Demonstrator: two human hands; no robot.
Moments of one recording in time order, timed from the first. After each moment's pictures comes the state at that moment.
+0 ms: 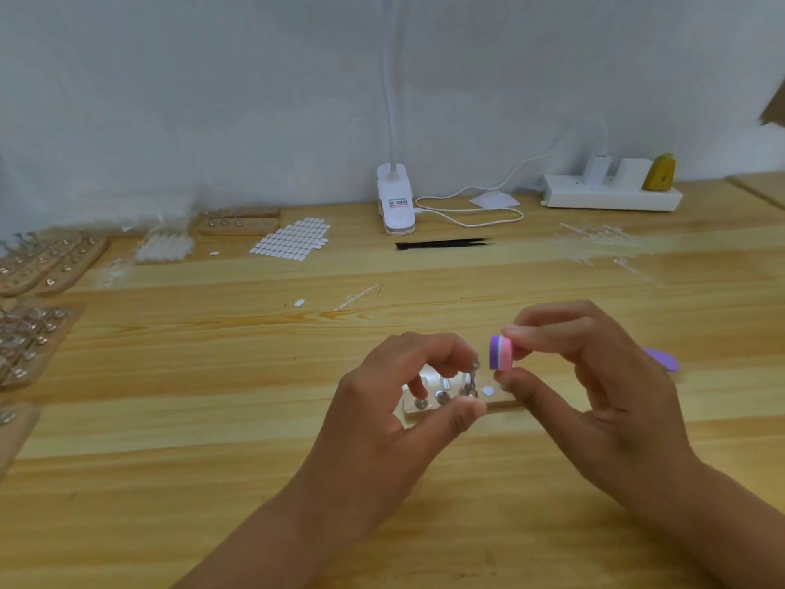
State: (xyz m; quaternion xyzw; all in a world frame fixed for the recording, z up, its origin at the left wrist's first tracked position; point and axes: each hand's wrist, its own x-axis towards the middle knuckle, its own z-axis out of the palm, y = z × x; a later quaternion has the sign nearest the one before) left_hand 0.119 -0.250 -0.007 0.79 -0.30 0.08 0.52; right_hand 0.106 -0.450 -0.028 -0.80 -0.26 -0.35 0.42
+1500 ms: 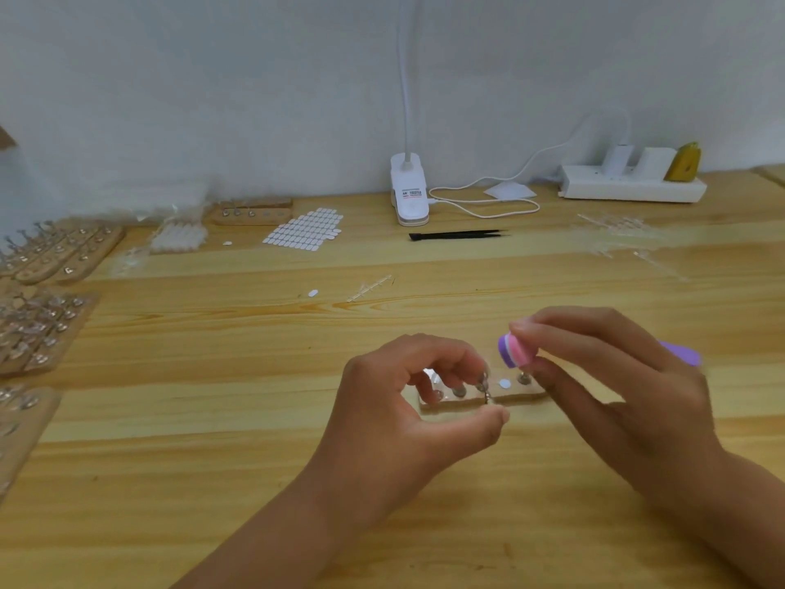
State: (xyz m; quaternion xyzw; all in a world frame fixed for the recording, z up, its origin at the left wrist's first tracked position) left_hand 0.117 -0.249 -0.002 0.79 -0.25 0.06 0.56; right_hand 0.109 -0.456 -0.032 -0.81 -0.29 -0.41 0.29
